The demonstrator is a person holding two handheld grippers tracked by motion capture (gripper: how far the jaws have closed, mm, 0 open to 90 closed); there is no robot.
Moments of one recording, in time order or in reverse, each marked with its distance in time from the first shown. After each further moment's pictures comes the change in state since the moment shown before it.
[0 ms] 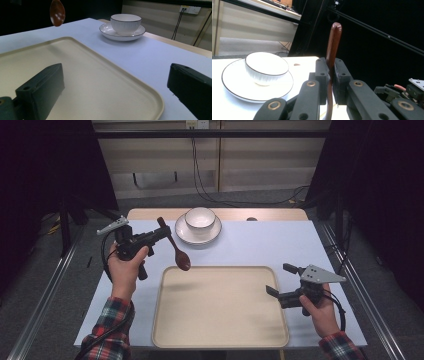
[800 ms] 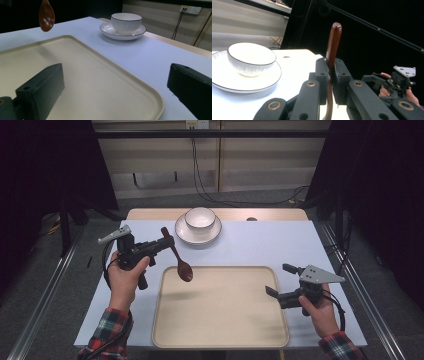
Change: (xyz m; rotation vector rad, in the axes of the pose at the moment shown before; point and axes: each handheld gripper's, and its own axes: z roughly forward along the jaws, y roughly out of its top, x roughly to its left) left arm -0.015 -0.016 -0.006 0.032 -0.059 -0.002; right arm 0.001 0.000 0.001 0.009 0.004 -0.015
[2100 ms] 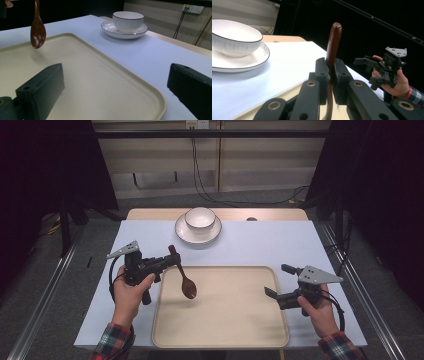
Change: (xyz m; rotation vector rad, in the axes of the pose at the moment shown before) left arm -0.007 -0.039 -0.001 0.067 -0.046 0.001; right arm 0.002 -0.001 0.002 0.012 0.007 -0.010
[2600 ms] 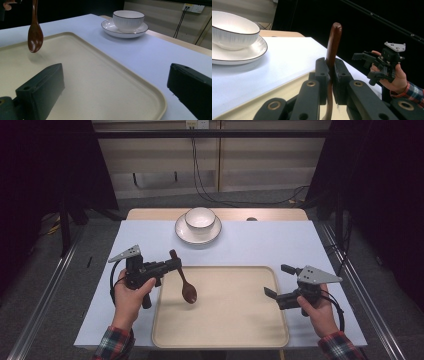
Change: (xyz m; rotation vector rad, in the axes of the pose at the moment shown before) left arm -0.001 -0.009 0.000 0.024 -0.011 -0.008; right arm 0.000 -0.001 0.001 0.001 0.005 -0.002
